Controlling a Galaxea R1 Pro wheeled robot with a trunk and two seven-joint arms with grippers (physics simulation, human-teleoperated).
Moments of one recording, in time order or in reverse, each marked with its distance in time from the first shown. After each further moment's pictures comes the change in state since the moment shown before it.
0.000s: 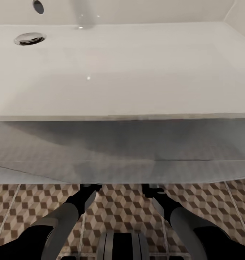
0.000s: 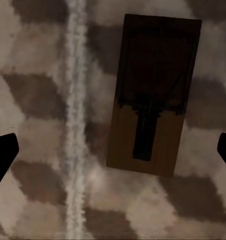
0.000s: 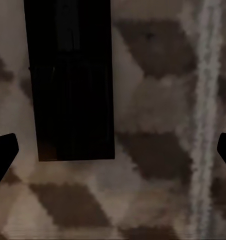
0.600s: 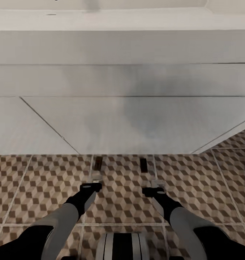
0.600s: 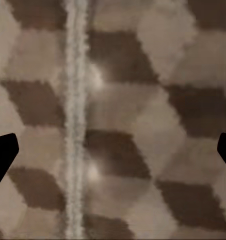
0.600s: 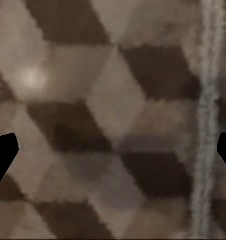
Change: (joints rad) left arm 0.000 0.001 0.003 0.014 0.004 -0.007 0.000; right arm 0.000 0.003 0.000 -0.005 0.006 -0.003 -0.001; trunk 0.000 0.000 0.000
